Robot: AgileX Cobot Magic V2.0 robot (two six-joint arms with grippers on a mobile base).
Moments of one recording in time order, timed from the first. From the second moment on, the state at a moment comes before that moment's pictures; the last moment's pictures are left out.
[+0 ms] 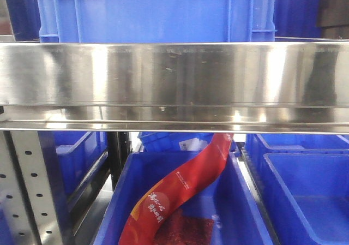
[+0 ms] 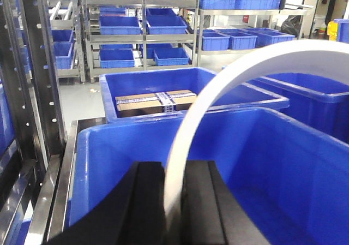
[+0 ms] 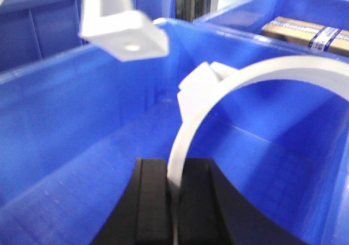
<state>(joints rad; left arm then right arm) -0.33 1.61 -1.46 -0.08 -0.03 0.08 0.24 1.63 -1.60 0.60 0.45 -0.60</state>
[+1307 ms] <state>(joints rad) -0.33 1.52 -1.46 -0.08 0.03 0.08 0.26 1.53 -1.61 0.56 0.46 -0.62</state>
